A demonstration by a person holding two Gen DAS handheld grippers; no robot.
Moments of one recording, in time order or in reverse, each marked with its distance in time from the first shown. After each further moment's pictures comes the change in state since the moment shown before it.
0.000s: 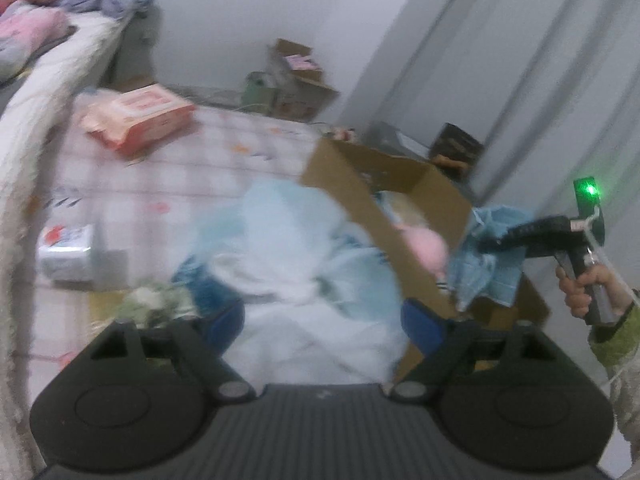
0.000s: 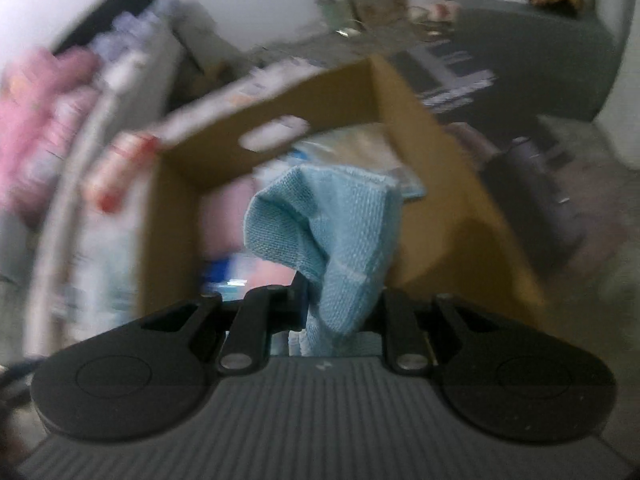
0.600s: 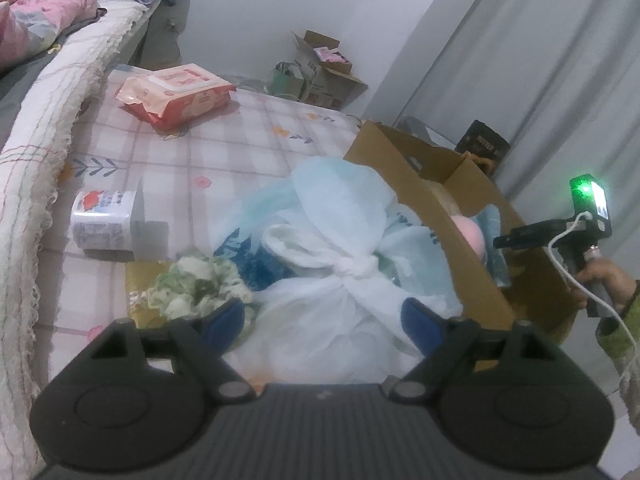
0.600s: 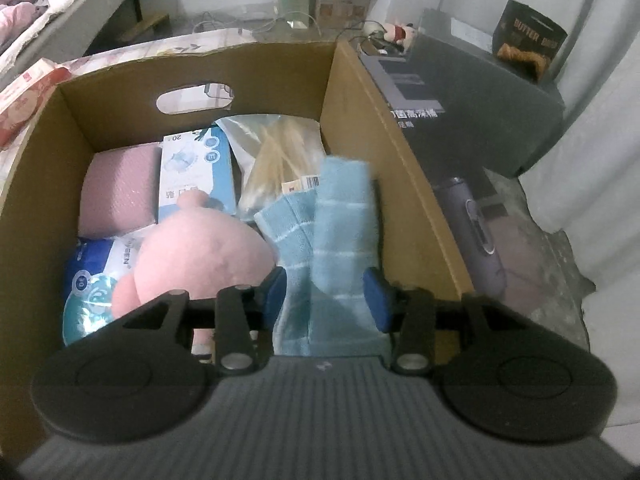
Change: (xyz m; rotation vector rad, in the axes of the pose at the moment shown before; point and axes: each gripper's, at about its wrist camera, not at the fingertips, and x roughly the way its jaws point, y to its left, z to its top) left arm 0.000 0.027 -0.019 -0.029 0.017 0.049; right arm 0.054 0.024 0.005 -0.176 -0.009 -0.281
